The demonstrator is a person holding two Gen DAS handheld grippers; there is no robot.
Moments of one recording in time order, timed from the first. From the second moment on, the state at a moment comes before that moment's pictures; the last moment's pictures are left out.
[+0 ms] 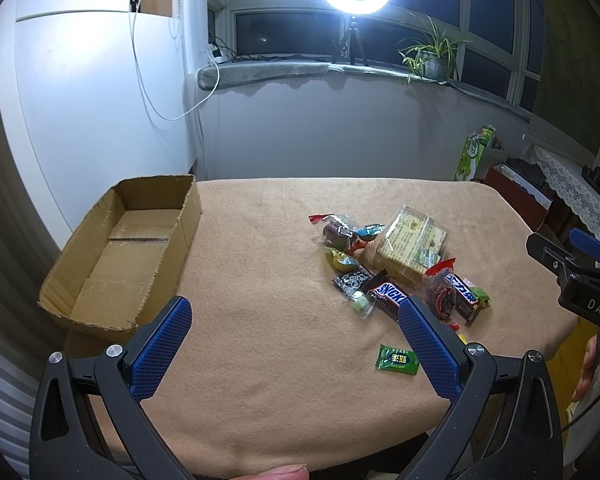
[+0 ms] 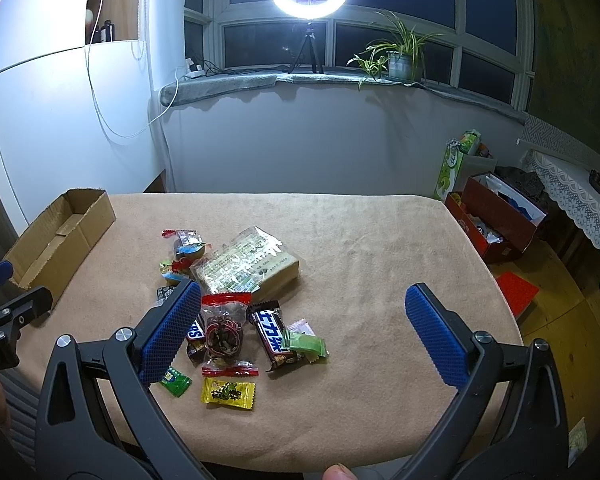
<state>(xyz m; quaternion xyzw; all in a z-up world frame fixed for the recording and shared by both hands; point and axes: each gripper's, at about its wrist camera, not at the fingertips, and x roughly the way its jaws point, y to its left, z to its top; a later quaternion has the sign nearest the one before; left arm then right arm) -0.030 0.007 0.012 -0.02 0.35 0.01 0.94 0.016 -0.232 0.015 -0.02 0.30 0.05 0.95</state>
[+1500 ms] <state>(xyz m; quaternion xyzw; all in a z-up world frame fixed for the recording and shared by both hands) -0.040 -0.007 -0.090 0.01 0.36 -0.18 0.91 0.000 -0.196 -0.123 -0.07 0.32 0.18 0.93</state>
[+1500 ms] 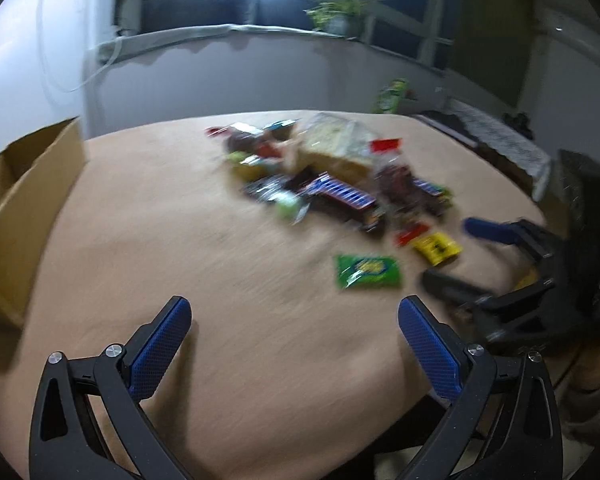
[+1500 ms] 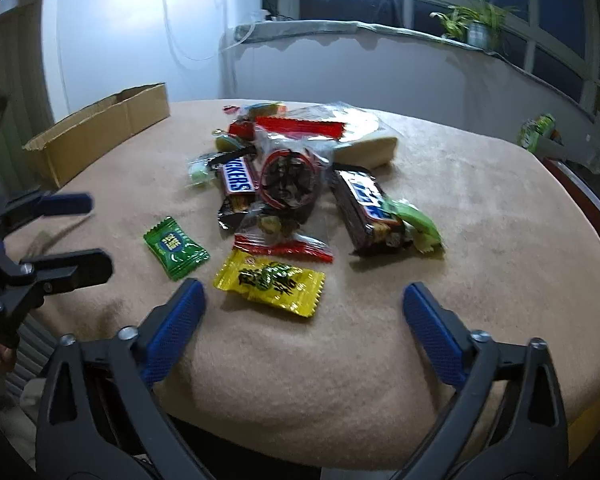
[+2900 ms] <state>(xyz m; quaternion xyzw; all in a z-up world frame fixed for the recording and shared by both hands) -0.023 -0.051 -0.096 0.11 0.36 -0.27 0.89 -0.035 -0.141 -0.126 -0.35 0.18 0.29 0.87</state>
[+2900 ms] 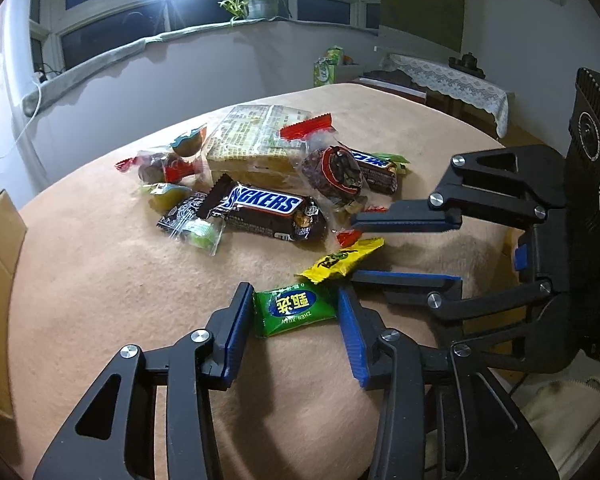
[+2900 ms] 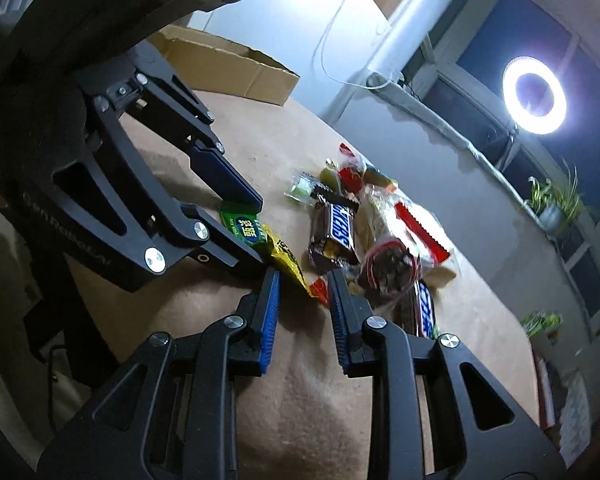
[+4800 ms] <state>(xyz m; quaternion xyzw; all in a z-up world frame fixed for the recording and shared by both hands) -0.024 0.221 -0.013 -0.09 0.25 0.01 0.96 0.048 0.079 -0.028 -0.07 0.26 0.46 0.85</state>
